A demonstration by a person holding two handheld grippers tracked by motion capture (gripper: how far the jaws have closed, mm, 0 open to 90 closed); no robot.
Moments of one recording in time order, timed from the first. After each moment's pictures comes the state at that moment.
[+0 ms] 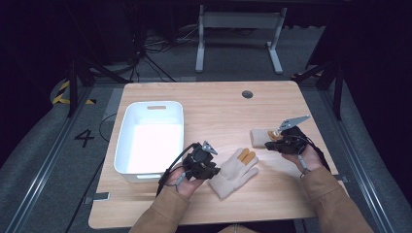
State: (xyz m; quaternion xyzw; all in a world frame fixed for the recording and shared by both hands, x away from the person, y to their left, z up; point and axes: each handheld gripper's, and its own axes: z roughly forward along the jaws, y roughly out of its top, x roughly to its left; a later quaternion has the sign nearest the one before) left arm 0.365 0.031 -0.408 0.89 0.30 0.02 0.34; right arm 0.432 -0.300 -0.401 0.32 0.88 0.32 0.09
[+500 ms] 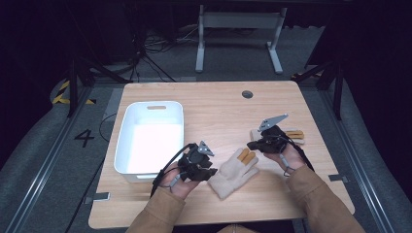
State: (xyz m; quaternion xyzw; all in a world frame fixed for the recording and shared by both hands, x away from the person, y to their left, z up) left arm 0.357 0.041 -0.394 0.90 0.29 0.03 0.34; right arm 0.439 -0.244 -0.405 0.28 0.90 0.33 0.07
